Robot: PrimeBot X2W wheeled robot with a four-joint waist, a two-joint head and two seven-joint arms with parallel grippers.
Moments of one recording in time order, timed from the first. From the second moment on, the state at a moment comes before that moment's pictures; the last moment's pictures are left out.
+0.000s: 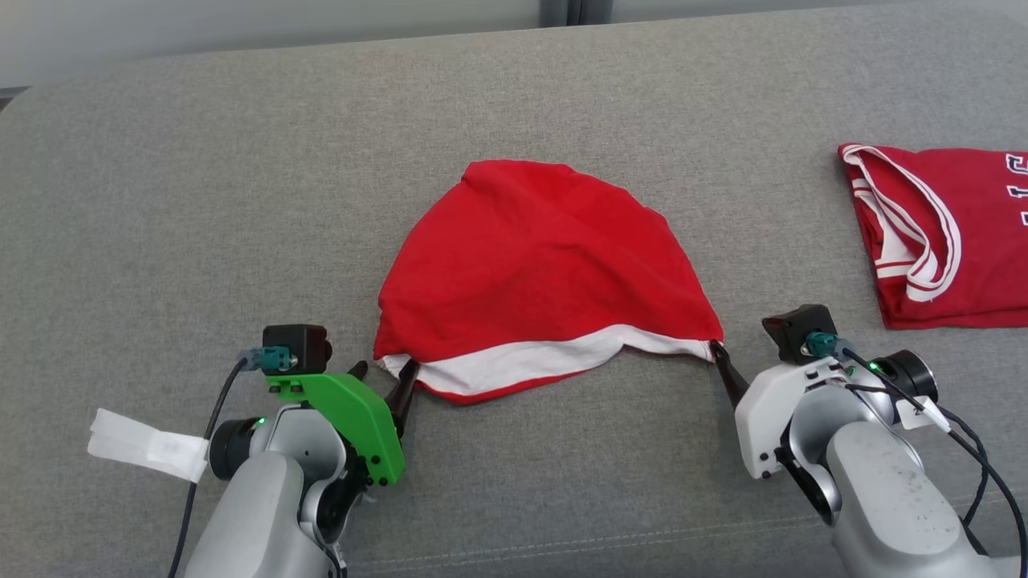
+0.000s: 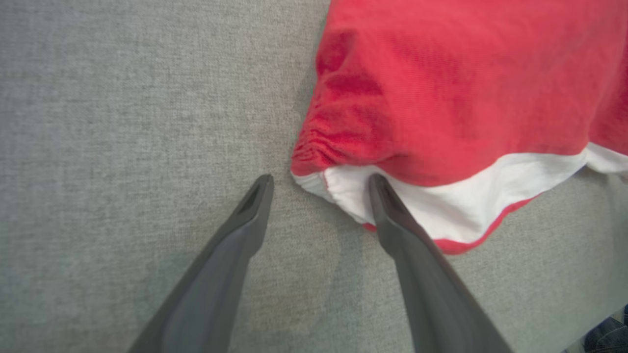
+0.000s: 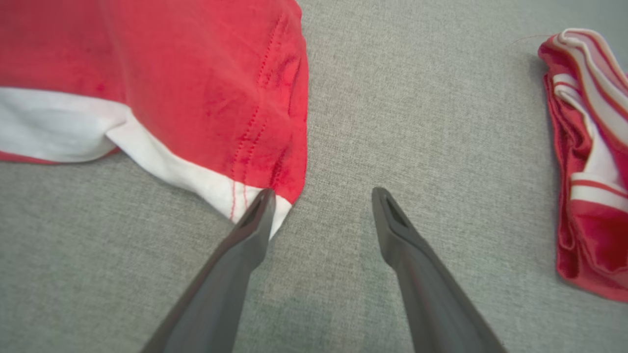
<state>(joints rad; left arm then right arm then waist) -0.37 0.06 -0.24 0.55 -0.48 -0.12 0.29 -0.37 -0.15 0.18 0.52 0.03 0.13 0.11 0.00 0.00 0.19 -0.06</state>
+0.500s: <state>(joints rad) -0.39 0.06 -0.27 0.60 -0.49 -0.12 0.26 -0.35 -0.16 0.22 0.49 0.07 0.13 0.04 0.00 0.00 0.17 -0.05</state>
